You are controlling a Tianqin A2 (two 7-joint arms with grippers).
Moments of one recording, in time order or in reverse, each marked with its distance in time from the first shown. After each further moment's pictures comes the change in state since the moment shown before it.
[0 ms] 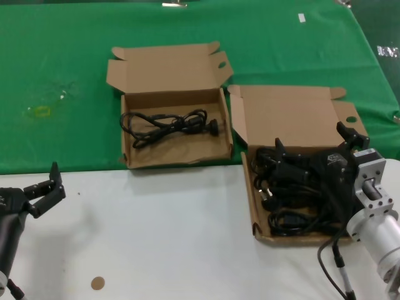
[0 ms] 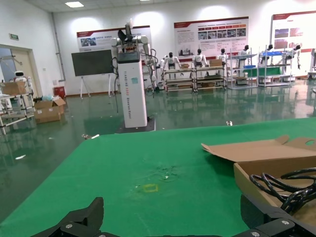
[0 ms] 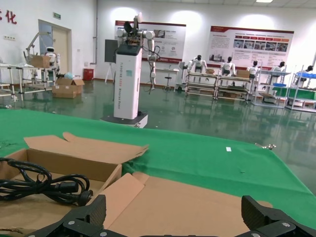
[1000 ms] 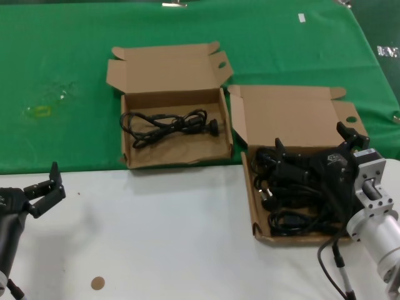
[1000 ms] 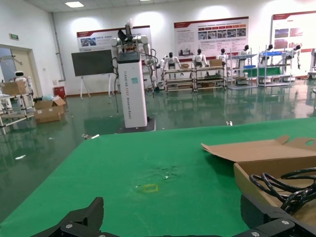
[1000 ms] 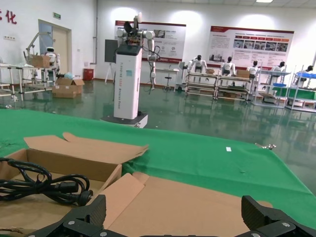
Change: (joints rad) left arm 0.000 0.000 0.000 0.000 0.000 0.000 0.000; right arm 0.000 0.000 0.000 0.000 0.000 0.000 0.000
